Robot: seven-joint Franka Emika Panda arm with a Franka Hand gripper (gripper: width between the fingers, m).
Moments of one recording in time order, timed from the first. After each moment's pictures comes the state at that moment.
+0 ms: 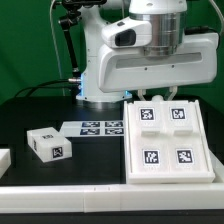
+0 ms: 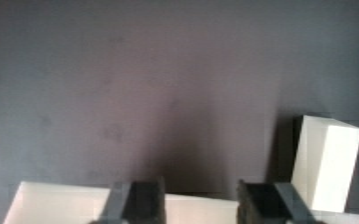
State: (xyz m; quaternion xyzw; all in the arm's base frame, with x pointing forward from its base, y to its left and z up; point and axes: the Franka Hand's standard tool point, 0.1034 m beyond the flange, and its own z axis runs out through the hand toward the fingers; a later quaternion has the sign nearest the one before) arm 0.519 0.067 0.102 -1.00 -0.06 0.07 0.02
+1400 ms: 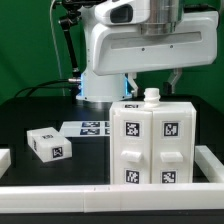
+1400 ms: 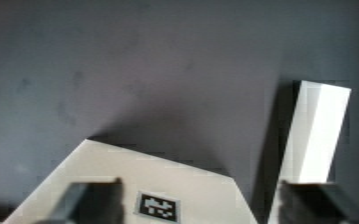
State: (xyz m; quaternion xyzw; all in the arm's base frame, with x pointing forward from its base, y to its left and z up) arm 0.542 0.058 0.134 -0.99 -0.08 0.07 0.02
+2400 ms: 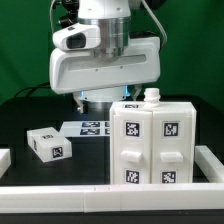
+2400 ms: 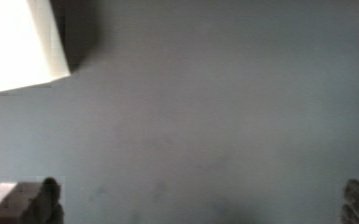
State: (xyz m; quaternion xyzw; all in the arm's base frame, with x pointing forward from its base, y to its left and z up) arm 0.475 -0.023 0.092 -0.99 -0.14 0.05 0.02
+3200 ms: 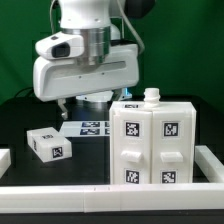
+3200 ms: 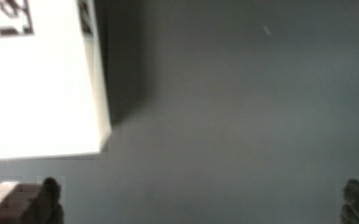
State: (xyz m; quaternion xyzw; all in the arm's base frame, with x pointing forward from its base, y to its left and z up) arm 0.438 -0.061 0.073 -0.98 -0.21 0.05 0.02
